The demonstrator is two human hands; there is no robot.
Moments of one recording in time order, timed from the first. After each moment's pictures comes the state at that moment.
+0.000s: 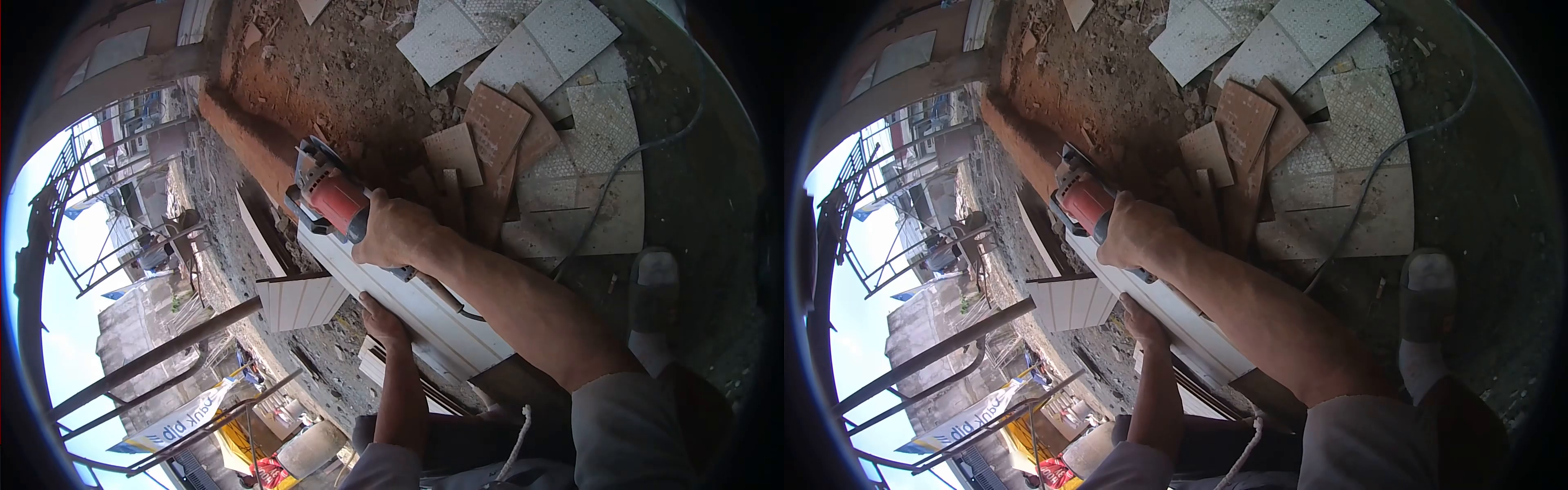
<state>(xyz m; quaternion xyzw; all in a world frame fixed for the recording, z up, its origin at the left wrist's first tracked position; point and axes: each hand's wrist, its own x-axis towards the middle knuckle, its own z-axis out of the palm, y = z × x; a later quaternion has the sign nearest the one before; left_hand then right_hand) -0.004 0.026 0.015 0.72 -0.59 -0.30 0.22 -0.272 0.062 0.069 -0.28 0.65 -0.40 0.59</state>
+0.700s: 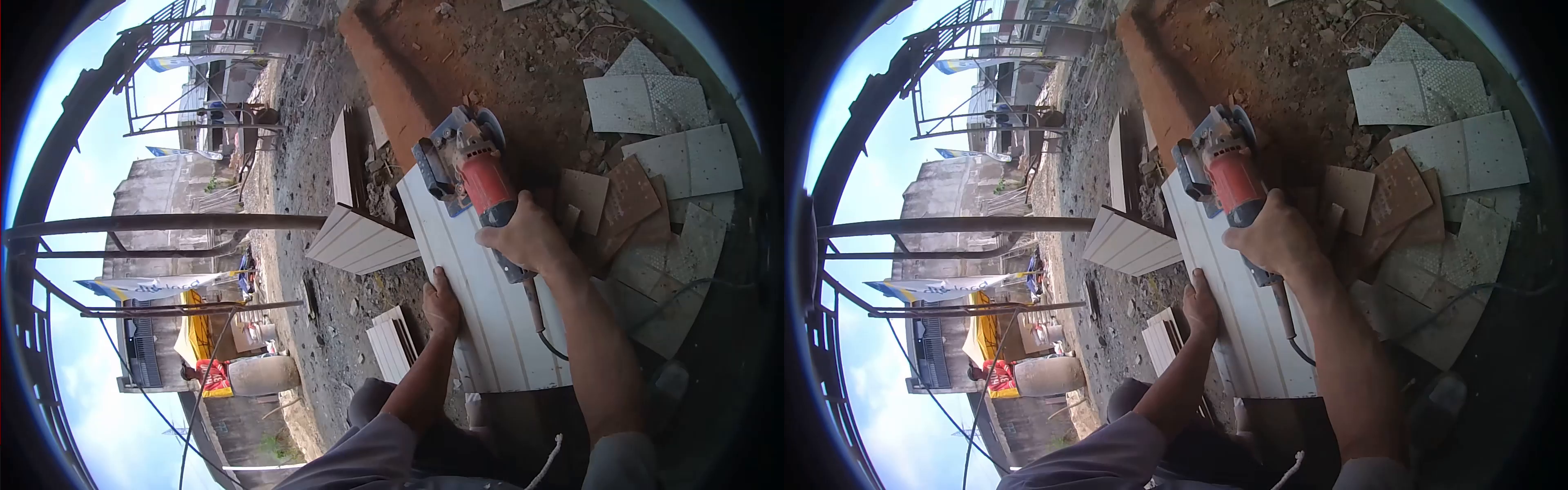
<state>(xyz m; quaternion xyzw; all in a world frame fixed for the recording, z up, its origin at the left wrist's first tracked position) -0.001 0.023 0.020 0.78 -0.59 -0.16 0.14 -0.273 0.060 0.079 -0.29 0.67 -0.38 0.57</state>
